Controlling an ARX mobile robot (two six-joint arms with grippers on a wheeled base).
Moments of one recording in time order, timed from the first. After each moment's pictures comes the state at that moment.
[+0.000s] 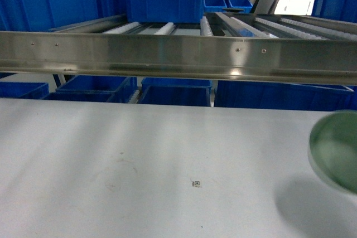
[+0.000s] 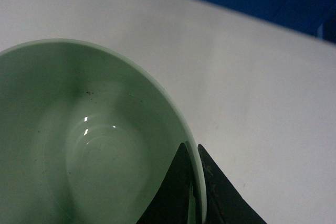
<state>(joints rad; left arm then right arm) 0.00 0.01 0.01 0.00 0.00 0.00 -0.11 1.70 0.66 0.39 -0.18 -0.30</state>
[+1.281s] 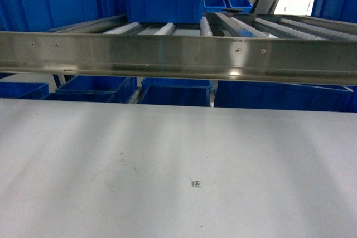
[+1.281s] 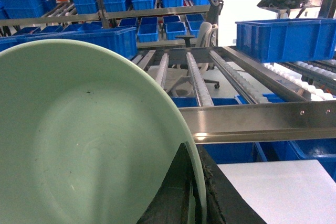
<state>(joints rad) 0.00 0.01 0.01 0.00 0.00 0.00 -0.16 0.73 0.48 0.27 -0.13 0.09</state>
